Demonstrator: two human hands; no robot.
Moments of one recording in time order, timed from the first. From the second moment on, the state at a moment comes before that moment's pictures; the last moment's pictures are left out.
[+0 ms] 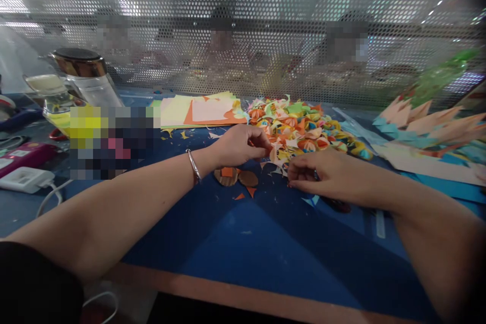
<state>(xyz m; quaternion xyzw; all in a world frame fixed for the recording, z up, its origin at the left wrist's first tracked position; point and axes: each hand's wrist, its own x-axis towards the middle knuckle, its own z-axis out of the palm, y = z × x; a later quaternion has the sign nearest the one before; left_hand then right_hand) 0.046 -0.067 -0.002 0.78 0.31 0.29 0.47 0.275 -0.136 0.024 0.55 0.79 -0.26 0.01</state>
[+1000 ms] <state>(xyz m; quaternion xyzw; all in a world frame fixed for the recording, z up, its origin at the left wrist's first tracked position) 0.046 -0.064 -0.007 0.78 0.29 0.30 0.46 0.280 -0.129 0.021 0.52 0.83 -0.20 -0.07</state>
